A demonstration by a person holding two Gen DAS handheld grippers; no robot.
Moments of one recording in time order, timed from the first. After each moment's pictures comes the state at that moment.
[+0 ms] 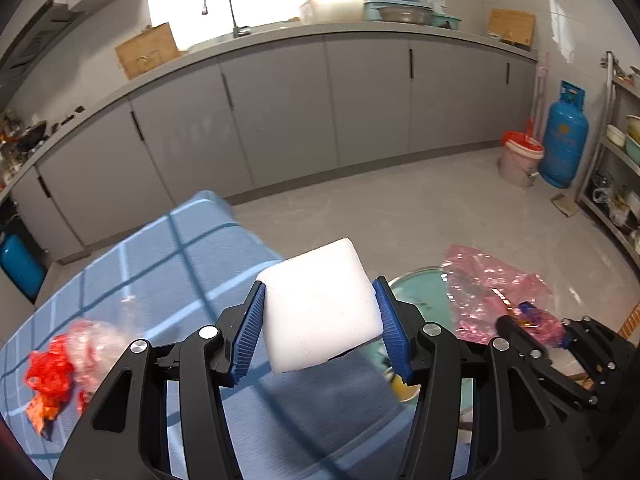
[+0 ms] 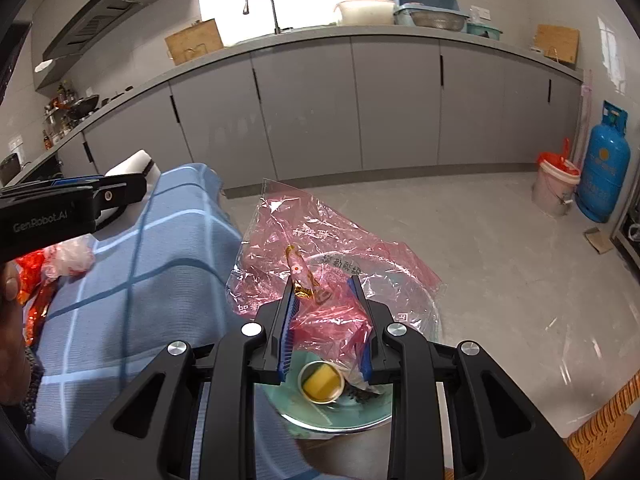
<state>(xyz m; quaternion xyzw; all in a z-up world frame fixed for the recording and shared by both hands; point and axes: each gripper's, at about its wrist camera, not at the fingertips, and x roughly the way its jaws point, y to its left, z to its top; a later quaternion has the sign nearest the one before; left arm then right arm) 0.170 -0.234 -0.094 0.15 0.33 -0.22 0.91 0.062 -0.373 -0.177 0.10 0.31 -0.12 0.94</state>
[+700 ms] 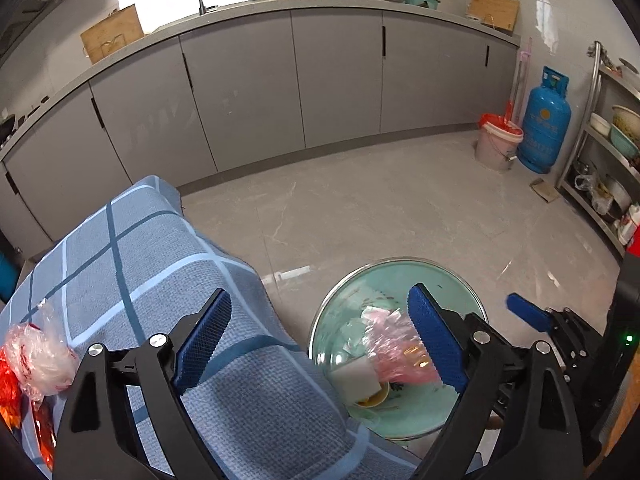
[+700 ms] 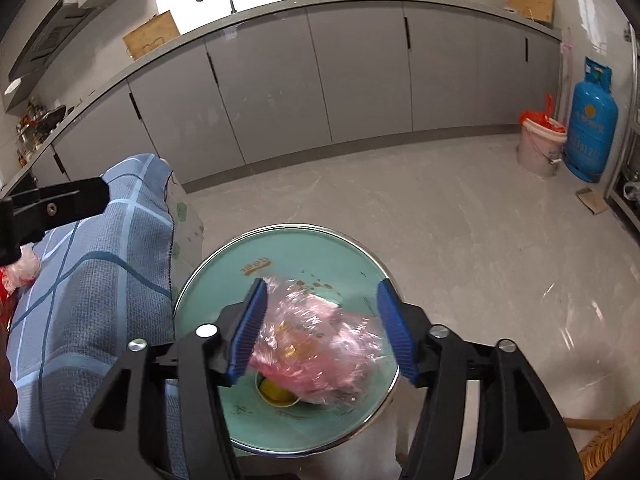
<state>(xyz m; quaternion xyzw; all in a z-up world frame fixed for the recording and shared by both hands) 0.187 -0.279 -0.131 0.14 0.36 -0.26 0.88 0.077 -0.433 -0.231 0.15 0.33 -0.15 0.92</state>
